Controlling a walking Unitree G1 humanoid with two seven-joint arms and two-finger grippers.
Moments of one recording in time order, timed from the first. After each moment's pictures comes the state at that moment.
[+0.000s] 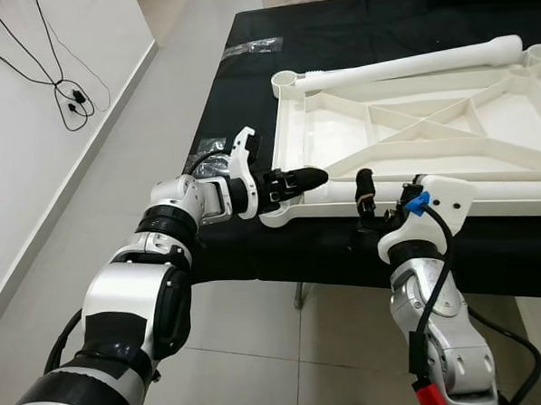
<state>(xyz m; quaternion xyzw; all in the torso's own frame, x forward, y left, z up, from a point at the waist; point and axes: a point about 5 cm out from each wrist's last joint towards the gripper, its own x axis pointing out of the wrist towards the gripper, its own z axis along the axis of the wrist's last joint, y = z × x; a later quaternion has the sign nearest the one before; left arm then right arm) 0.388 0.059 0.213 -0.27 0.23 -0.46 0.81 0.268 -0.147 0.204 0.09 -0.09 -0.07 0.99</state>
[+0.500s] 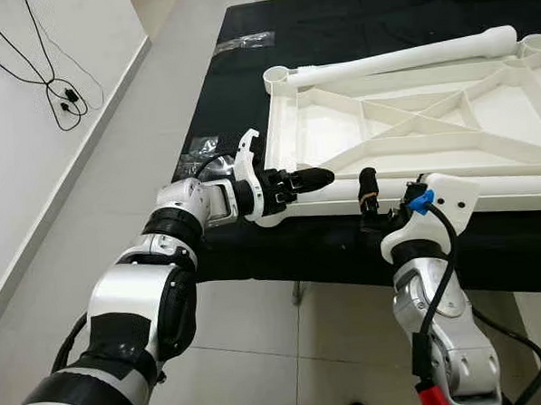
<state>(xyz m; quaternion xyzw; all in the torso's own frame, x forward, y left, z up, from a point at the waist) 0.388 0.054 0.212 -0.29 0.23 -0.46 0.81 0.267 -0.147 0.205 0.09 -0.09 -0.08 0.99</state>
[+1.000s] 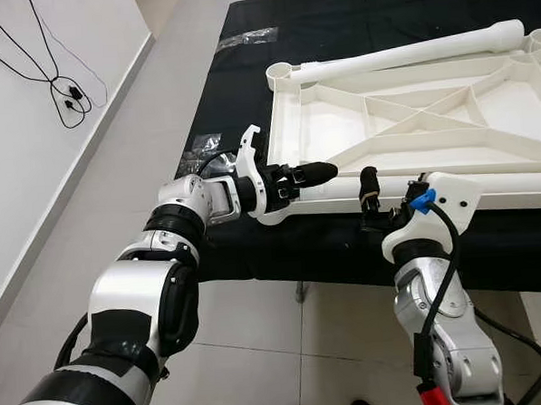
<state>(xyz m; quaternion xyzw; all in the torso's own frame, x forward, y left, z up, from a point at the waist) 0.388 0.050 0.219 -0.30 0.23 -0.47 0.80 0.266 -0.147 0.206 0.09 -0.09 -0.08 0.99</state>
